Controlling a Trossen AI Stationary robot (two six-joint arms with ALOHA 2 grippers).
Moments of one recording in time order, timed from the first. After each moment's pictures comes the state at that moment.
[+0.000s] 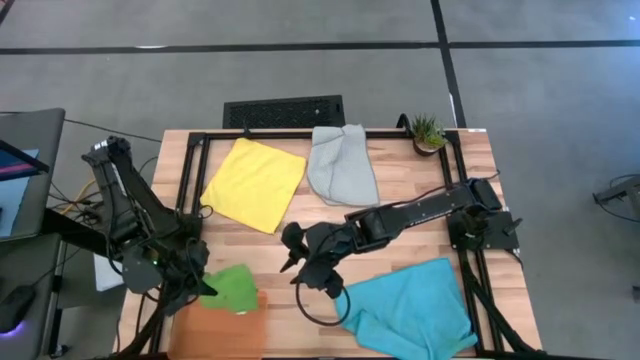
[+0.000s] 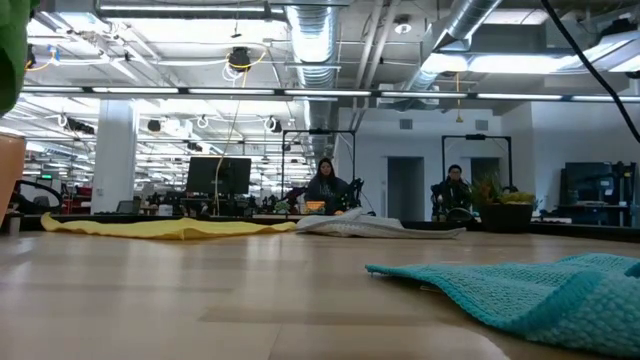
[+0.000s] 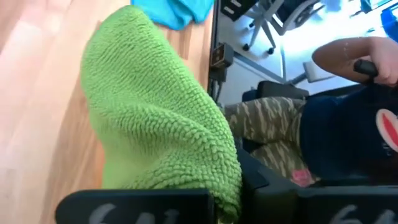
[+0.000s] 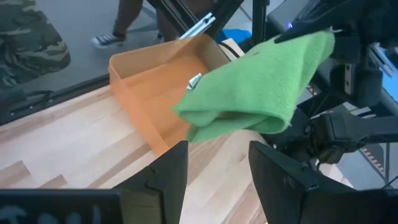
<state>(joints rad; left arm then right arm) -1.01 0.95 1.00 -0.76 -0.36 -1.17 0.31 1.94 1.81 -0.44 -0.13 -0.73</state>
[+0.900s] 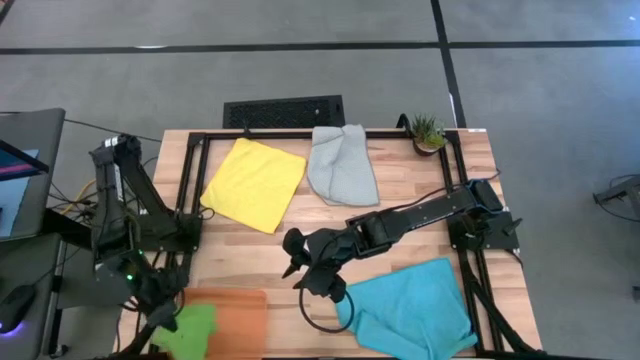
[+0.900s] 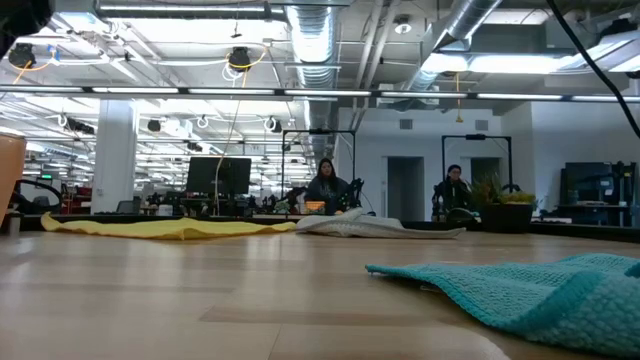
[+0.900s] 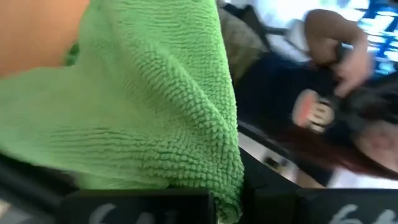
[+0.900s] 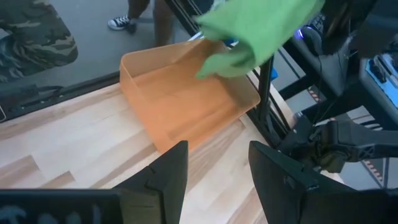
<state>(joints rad) -1.21 0.97 1.00 -0.69 -0.10 -2.00 0.33 1.94 1.81 -0.46 -0.12 -0.77</state>
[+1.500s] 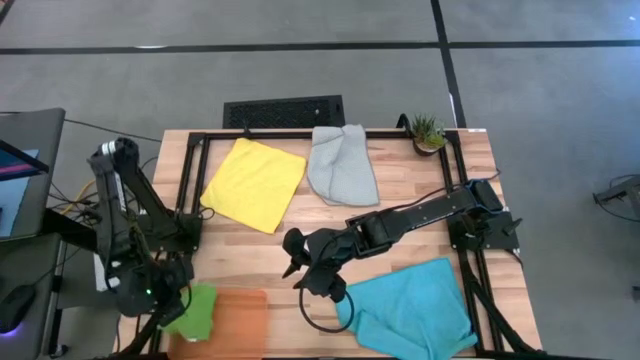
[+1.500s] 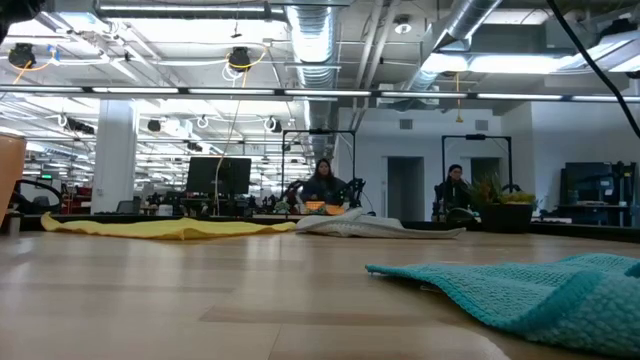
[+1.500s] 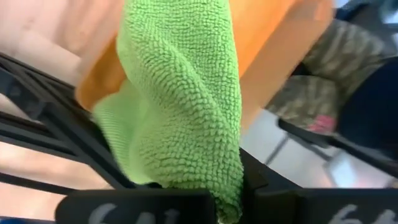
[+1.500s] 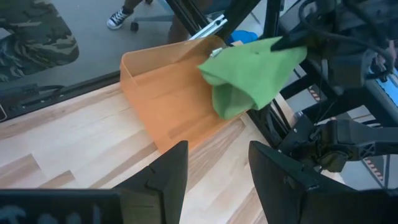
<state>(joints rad) -1.19 1.06 1.00 -0.99 -0.02 -1.86 0.33 1.94 1.81 -0.46 -0.12 -0.77</state>
